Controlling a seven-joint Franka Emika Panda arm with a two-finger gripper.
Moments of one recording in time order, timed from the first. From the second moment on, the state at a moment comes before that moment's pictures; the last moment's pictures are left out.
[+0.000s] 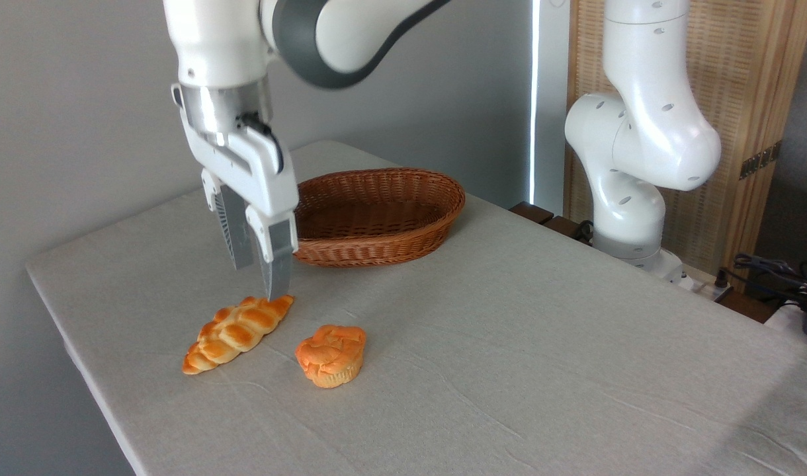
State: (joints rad) arm -0.11 0.07 -0.12 -1.78 -0.03 1.96 0.59
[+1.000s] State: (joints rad) arm -0.11 0.19 -0.21 -1.89 -0.07 2.27 0.47
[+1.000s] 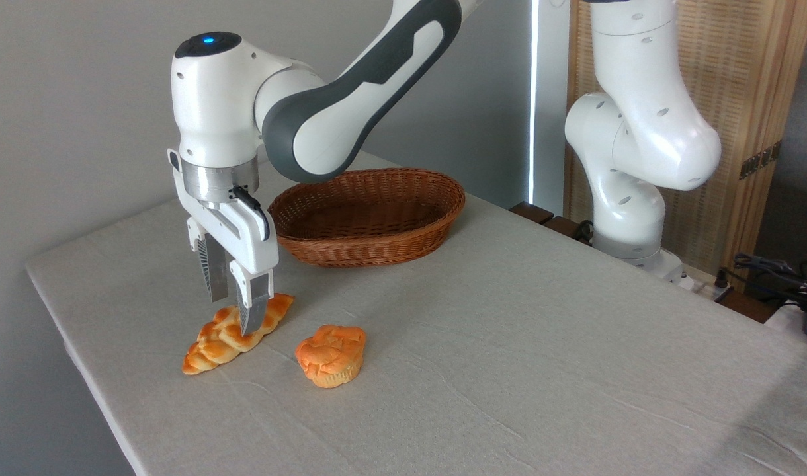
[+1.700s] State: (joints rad) arm -0.11 0.23 -0.23 -1.89 -0.01 2.31 0.47
